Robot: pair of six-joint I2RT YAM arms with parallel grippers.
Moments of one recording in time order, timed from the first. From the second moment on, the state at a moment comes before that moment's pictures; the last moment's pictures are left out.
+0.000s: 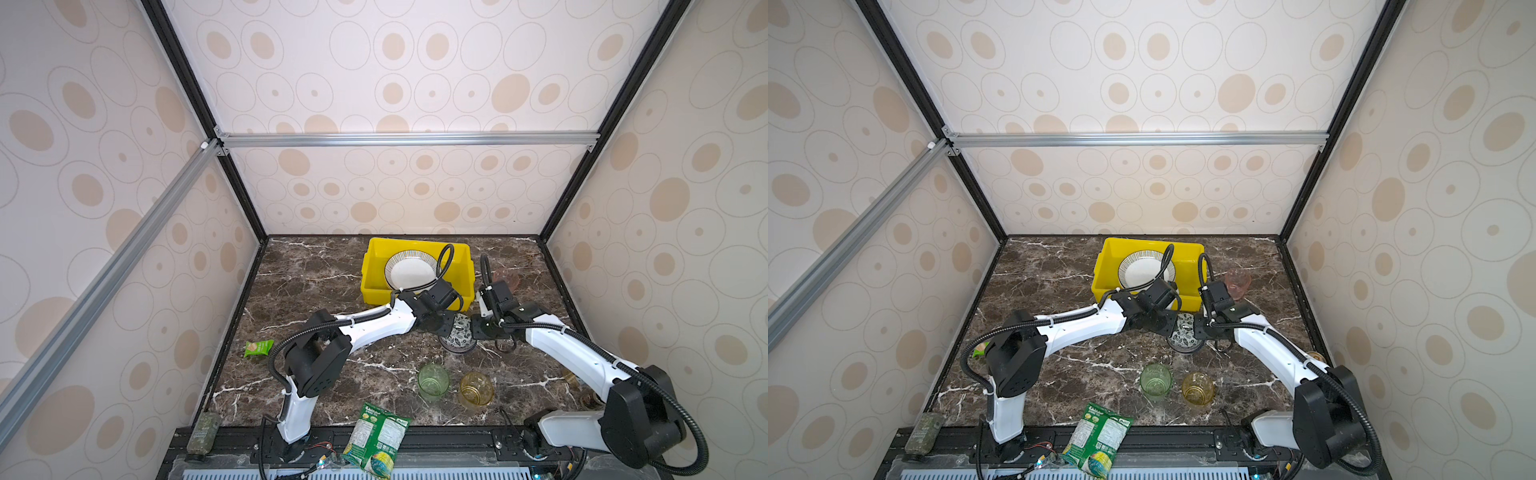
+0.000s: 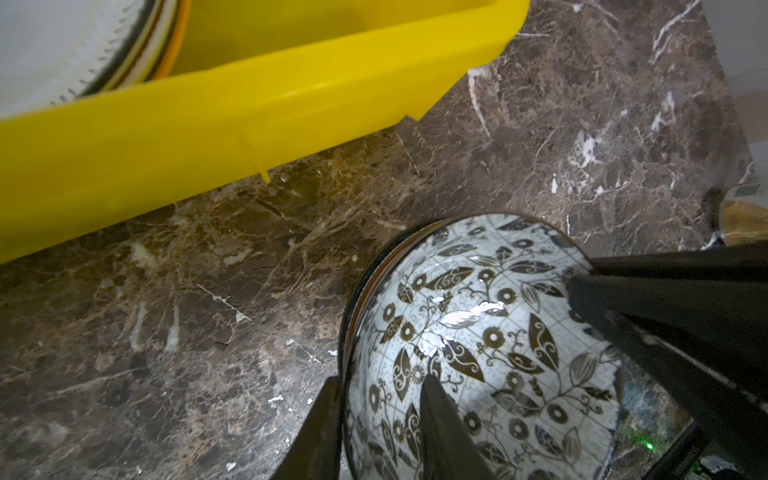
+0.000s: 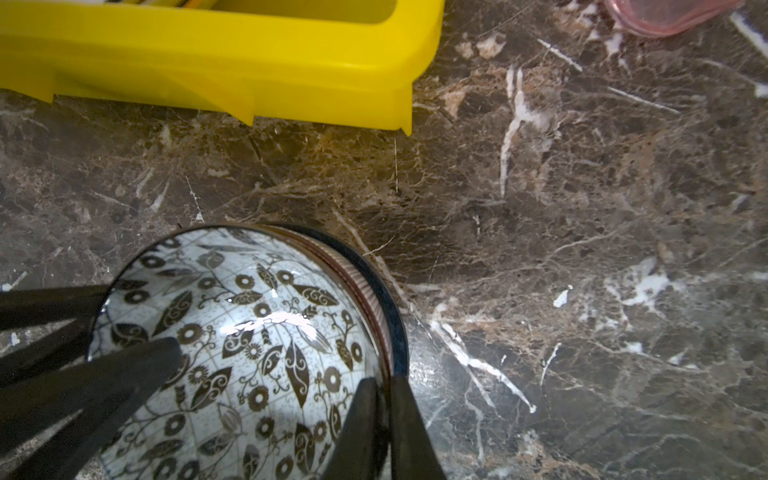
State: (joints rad) left arm -0.94 1.96 1.51 -0.54 0.02 -0.52; right arm 0.38 1.31 0.87 -0.69 0.02 0.37
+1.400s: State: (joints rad) left arm -0.94 1.99 1.54 -0.57 -0.03 -0.52; right arm 0.38 1.29 0.87 -0.69 -0.01 0.38
